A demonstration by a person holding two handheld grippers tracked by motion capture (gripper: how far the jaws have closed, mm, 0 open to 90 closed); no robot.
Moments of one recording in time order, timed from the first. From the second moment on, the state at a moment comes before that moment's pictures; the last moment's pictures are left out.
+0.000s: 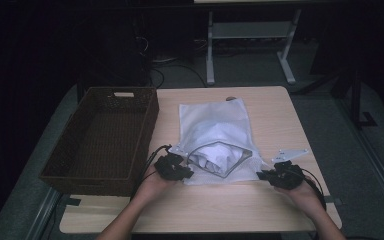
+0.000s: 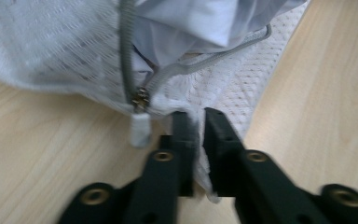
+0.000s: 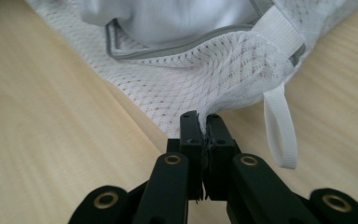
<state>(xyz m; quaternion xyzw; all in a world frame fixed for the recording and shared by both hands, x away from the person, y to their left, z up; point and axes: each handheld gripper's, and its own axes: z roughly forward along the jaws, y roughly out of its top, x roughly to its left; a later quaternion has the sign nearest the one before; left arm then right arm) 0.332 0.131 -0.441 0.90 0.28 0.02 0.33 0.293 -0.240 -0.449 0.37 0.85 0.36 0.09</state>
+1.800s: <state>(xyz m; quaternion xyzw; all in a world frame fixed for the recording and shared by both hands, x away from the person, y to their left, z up) 0.343 0.052 -0.424 0.89 0.27 0.04 0.36 0.317 -0.163 -0.460 0.31 0.88 0.35 0.09</state>
